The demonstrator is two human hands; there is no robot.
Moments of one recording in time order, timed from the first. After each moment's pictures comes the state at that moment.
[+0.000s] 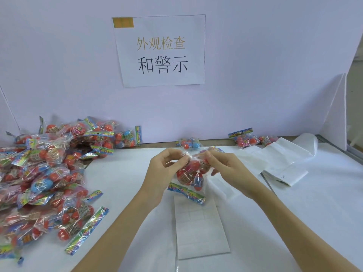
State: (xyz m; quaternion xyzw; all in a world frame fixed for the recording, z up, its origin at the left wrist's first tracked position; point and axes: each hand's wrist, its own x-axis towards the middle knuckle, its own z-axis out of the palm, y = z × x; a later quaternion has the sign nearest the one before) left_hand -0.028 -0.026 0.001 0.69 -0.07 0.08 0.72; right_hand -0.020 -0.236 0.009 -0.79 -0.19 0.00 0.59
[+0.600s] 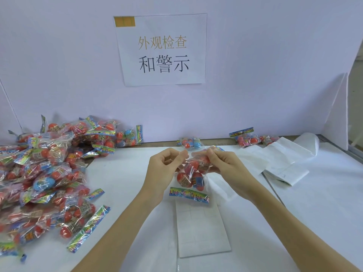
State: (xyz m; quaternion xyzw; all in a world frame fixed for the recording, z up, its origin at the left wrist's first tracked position) left_hand -0.029 -0.029 0.003 0.71 -0.05 0.10 0.70; right_hand -0.021 -0.224 0.008 -0.73 -0.18 0.02 0.66
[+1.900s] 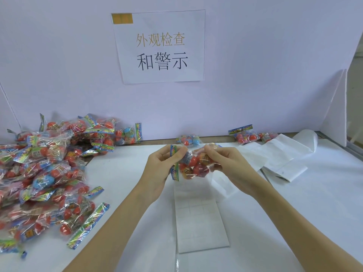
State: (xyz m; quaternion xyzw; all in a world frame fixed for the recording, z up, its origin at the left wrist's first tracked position) left_hand -0.034 -0.025 0.013 0.61 -0.04 0.00 0.79; right_hand -0.025 -0.232 0.016 -0.72 -0.17 0.04 0.67
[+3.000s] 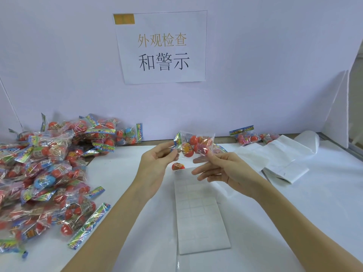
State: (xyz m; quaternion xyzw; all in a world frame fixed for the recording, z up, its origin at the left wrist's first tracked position) left_hand -0.014 -0.009 0.001 0.64 -0.01 0.07 0.76; right_hand -0.020 -0.236 0.009 -0.66 -0.13 0.18 0.72
